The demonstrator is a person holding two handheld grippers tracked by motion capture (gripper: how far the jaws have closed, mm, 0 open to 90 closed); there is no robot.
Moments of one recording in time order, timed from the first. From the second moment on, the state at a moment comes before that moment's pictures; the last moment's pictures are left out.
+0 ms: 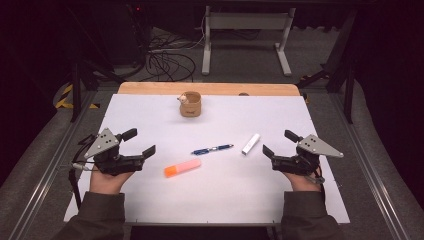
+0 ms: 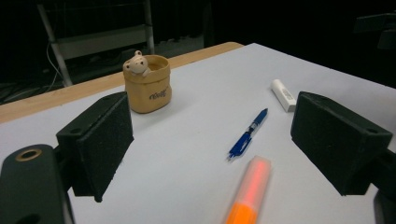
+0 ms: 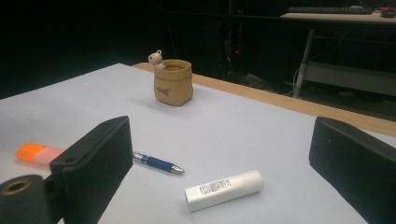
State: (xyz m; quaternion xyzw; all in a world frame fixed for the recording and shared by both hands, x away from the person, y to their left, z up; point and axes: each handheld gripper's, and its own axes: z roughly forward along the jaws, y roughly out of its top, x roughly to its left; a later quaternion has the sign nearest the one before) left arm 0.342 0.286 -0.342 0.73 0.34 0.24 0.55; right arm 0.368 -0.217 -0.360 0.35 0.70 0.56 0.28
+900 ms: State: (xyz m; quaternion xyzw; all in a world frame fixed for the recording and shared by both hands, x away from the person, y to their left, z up) left arm 0.394 0.254 -0.345 0.72 0.39 0.24 0.53; right arm 0.361 -0.224 -0.352 0.35 0.69 0.56 0.29
